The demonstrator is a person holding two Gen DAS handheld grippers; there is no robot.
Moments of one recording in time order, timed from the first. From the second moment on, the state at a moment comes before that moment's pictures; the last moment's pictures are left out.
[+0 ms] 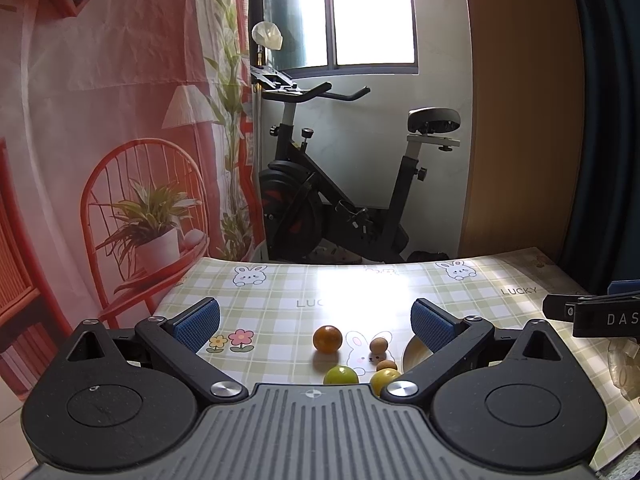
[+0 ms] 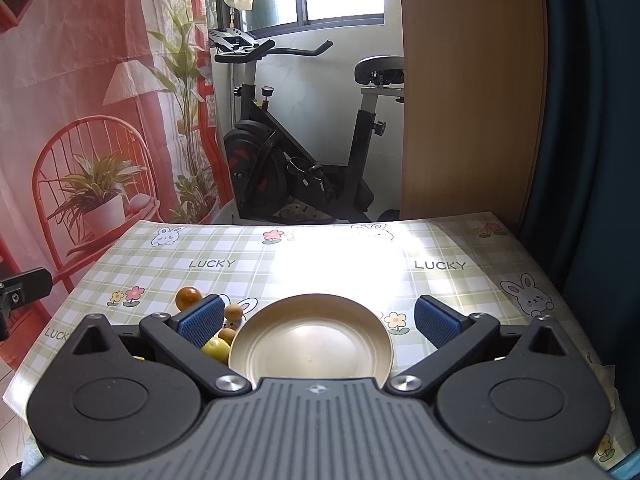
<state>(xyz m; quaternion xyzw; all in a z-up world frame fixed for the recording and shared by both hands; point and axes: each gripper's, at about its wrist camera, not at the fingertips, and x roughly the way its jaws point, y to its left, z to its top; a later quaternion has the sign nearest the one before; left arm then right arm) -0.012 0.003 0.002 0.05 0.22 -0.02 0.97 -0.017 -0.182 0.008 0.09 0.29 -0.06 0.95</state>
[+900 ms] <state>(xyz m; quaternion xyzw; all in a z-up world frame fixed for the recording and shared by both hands) -0.012 0.003 0.002 0.05 0.22 -0.02 0.97 -0.020 -0.185 0.010 0.10 0.28 -0.06 0.95</state>
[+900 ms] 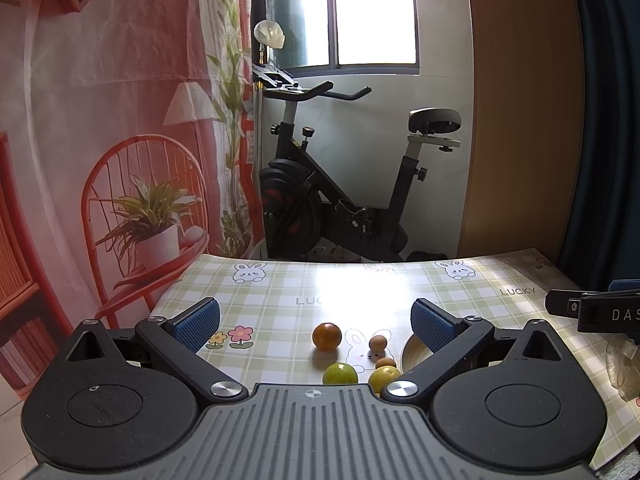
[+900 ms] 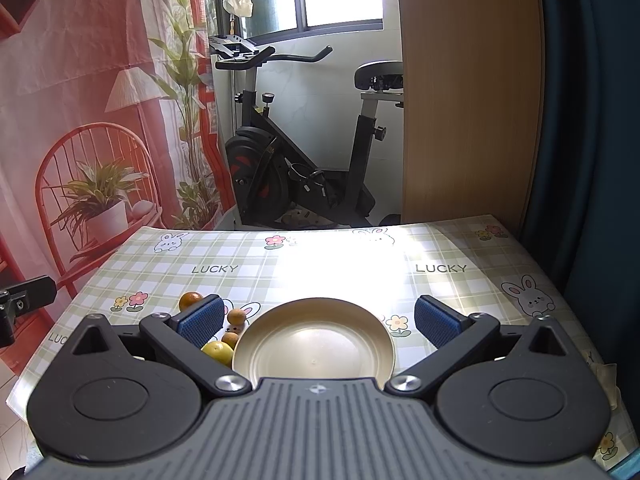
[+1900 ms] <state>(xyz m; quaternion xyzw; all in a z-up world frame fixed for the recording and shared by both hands) 0.000 0.006 -0.008 0.05 0.22 0.02 0.97 -0.012 -0.187 0.003 0.11 0.27 -0.06 0.95</state>
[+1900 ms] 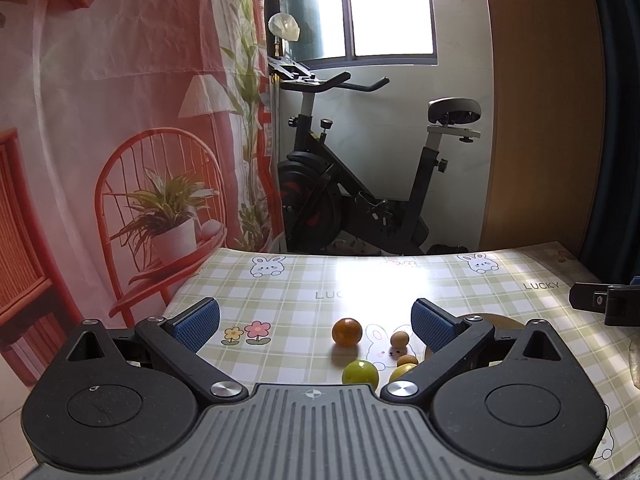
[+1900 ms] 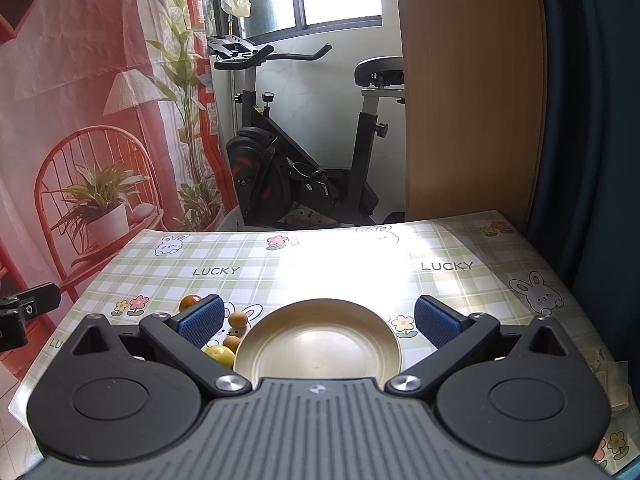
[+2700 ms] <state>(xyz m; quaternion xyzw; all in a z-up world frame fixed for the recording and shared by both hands) 0.035 0.030 -0.068 0.03 0.22 -0.08 0.97 0.039 -0.167 -0.081 0.14 0.23 0.02 0.96</state>
